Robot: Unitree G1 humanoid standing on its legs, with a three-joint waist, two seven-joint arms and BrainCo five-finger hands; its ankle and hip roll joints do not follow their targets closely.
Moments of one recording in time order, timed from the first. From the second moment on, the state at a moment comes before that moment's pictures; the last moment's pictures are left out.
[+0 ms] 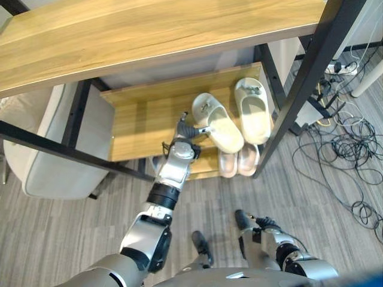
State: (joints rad) left arm -0.57 -0.01 -0.12 0.39 0.14 0.45 0.30; right arm -0.27 0.02 -0.03 1.20 0.16 0.17 -0.38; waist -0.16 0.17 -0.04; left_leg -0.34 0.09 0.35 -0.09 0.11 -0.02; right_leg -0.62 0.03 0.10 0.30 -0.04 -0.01
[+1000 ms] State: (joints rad) left arm -0.81 -0.11 -0.11 0.76 0.05 0.23 0.53; right arm -0.28 0.02 -0.03 1.26 0.15 0.13 -0.35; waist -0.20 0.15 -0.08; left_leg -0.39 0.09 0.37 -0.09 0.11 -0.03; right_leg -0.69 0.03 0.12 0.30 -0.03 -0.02
